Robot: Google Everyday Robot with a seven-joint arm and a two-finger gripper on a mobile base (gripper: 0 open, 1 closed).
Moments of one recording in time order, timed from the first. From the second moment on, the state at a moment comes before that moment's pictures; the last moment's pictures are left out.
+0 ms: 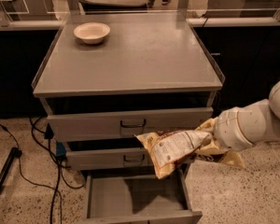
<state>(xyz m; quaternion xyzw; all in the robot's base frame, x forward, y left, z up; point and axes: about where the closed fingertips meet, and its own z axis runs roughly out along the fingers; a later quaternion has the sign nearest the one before) 0.459 -0.170 0.761 -0.63 0.71 0.09 0.29</state>
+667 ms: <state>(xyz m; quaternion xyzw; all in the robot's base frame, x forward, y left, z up) 0.473 -0.163 0.705 -0.62 0.72 0.10 0.30</state>
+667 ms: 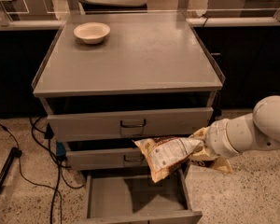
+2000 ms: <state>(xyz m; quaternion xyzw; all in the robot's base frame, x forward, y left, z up) 0.491 -0.133 0.530 -0.60 0.73 0.12 0.30</state>
